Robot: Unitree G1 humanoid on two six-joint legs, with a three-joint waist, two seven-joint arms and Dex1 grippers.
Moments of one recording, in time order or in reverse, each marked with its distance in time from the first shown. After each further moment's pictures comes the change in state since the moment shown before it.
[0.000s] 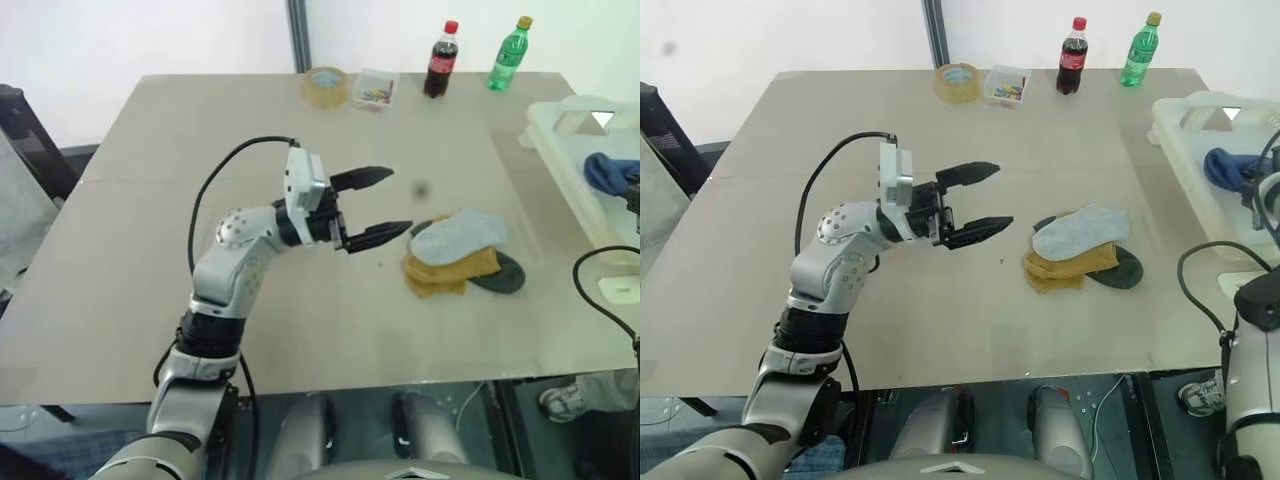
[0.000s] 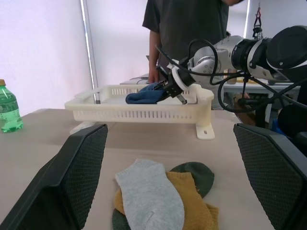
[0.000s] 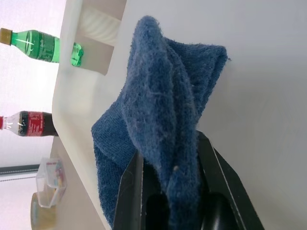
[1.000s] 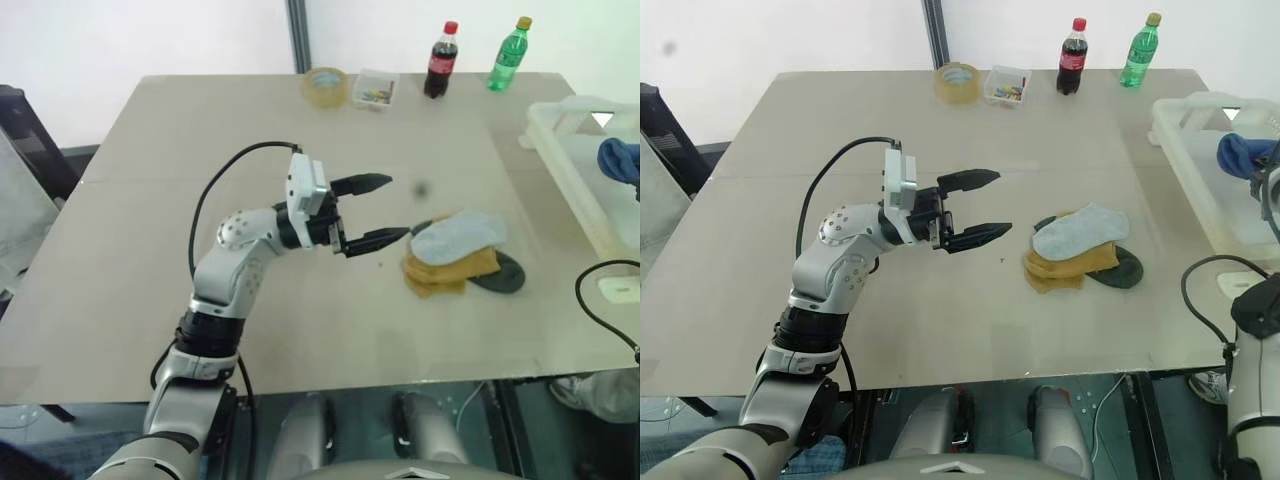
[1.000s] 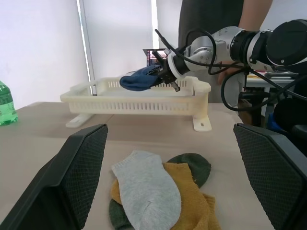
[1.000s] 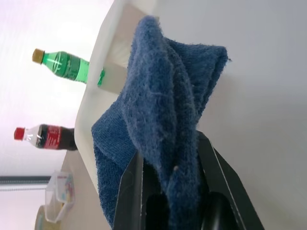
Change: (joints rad) left arm 0.000 0.010 -0.007 0.032 0.007 -0.012 -0.030; right arm 0.043 -0.007 0.164 -0.003 0.144 -0.126 0.074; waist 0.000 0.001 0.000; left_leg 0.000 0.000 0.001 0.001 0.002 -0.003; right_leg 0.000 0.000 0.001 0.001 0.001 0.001
